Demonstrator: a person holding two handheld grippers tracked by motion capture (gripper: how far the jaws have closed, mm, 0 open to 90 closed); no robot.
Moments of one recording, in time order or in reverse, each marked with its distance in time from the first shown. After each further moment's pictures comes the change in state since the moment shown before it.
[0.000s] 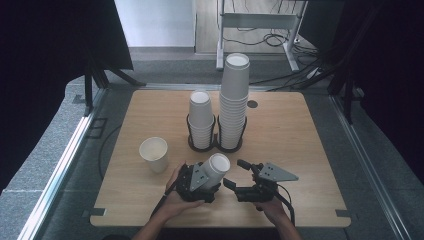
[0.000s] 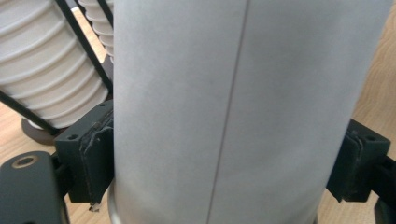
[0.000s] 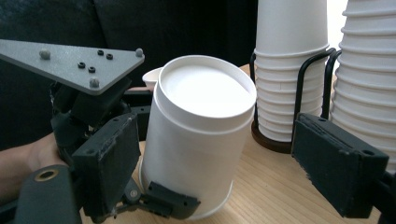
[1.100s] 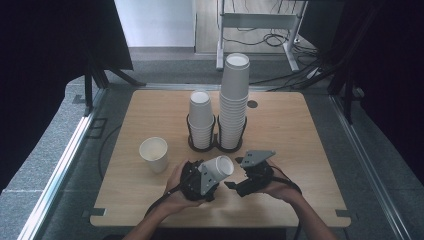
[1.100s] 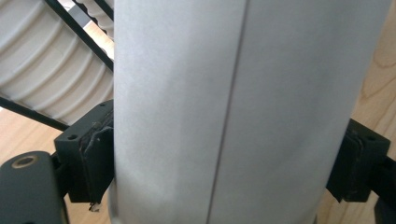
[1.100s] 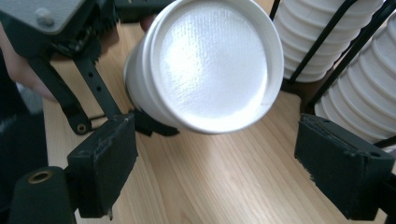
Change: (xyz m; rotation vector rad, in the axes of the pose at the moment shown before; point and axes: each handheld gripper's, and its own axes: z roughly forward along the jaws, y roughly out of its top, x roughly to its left) left arm -0.008 0.009 0.008 0.110 0.118 0.252; right arm -0.015 0.043 0.026 0.555 0.064 -0.281
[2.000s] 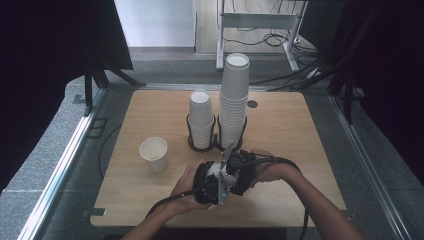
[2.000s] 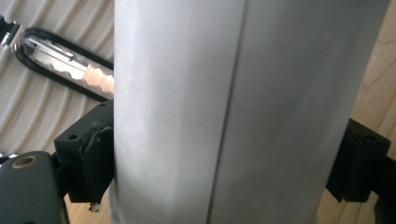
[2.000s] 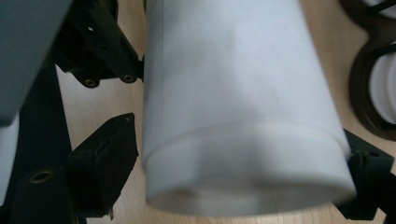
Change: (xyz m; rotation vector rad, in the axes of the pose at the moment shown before) left arm -0.029 0.022 0.009 0.042 0.064 0.245; right arm -0.002 0.044 0.033 0.569 0.149 -0.251
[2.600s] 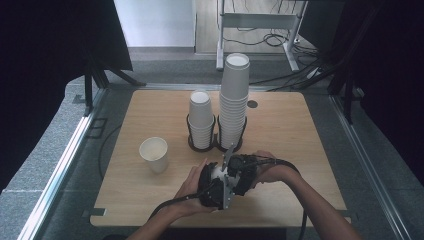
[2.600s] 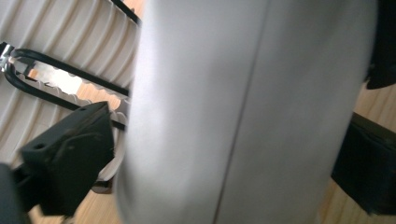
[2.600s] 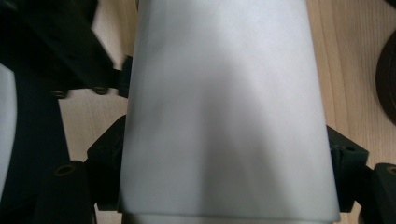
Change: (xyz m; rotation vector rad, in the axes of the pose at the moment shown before) left arm -0.008 0.008 -0.001 -0.030 0.004 0.002; right arm -0.005 -0.011 0.014 0.008 0.036 0.012
